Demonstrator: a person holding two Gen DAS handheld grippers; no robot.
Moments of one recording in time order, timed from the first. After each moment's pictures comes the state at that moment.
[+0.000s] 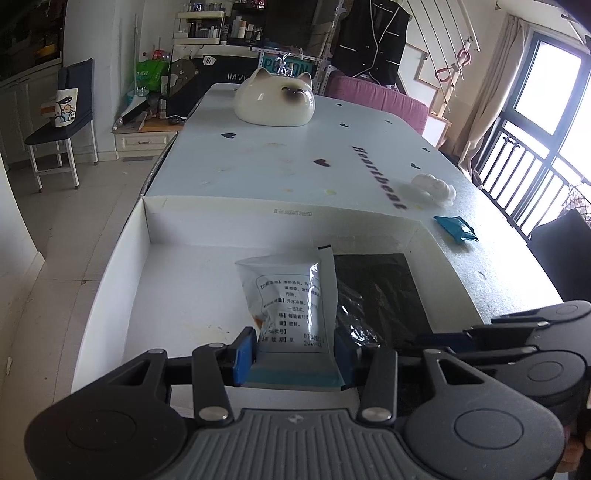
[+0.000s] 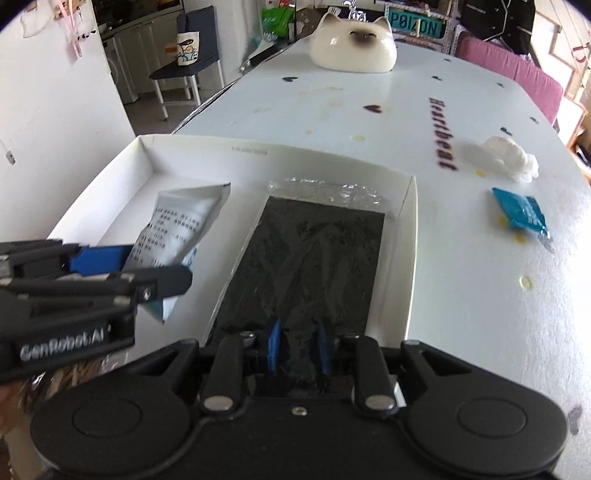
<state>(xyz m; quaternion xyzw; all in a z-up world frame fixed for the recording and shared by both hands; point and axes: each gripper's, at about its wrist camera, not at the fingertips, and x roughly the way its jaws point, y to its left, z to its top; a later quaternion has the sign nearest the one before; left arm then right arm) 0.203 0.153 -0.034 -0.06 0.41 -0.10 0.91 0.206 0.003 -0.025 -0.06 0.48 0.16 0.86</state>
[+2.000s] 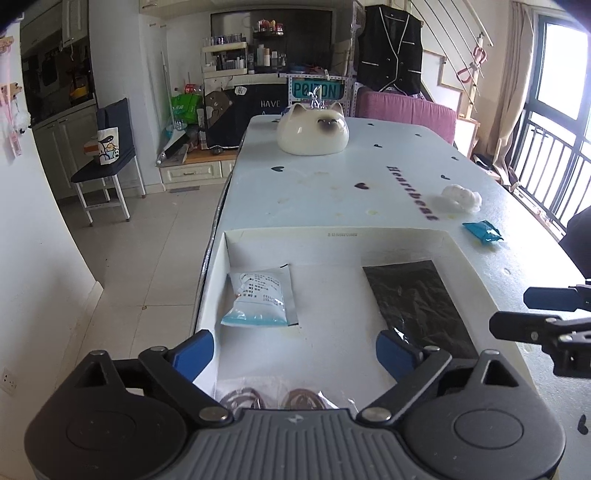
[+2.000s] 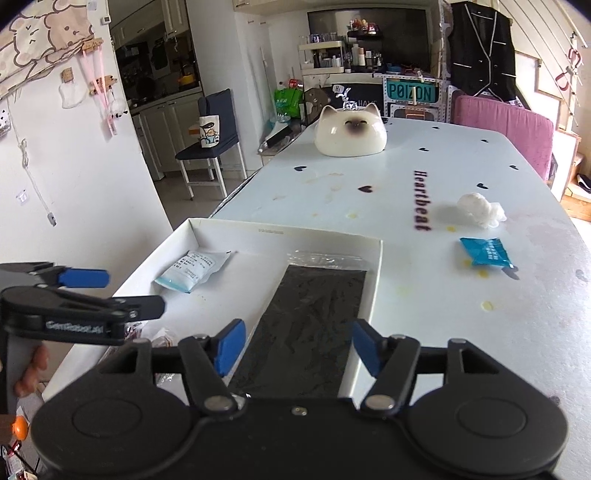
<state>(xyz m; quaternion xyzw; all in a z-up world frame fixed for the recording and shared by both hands) 0.157 0.170 0.008 0.01 0.38 -0.02 0.92 0.141 -0.042 0.029 0.00 0.36 0.19 0.91</state>
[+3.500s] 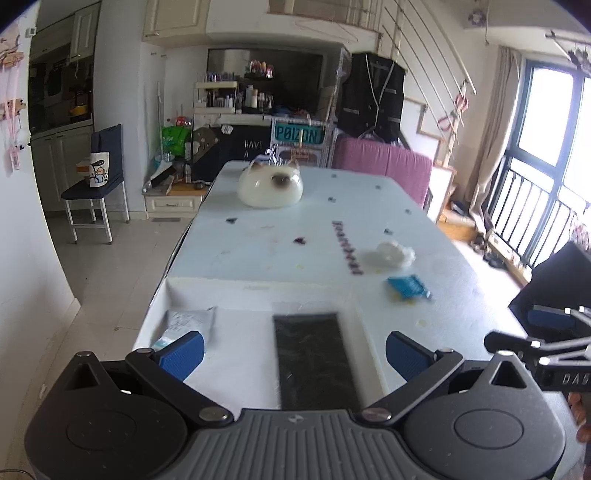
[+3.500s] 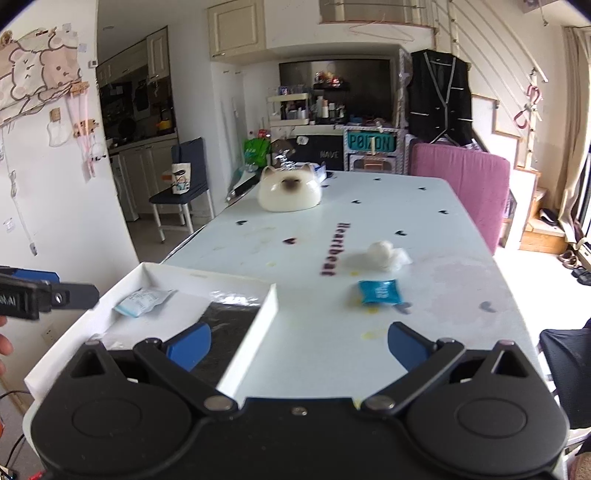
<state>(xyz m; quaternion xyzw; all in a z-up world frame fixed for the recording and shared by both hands) 0.103 0.100 0.073 -0.03 0.32 -0.04 0.94 0.100 -0.159 0.075 0.00 0.28 0.14 0.95</state>
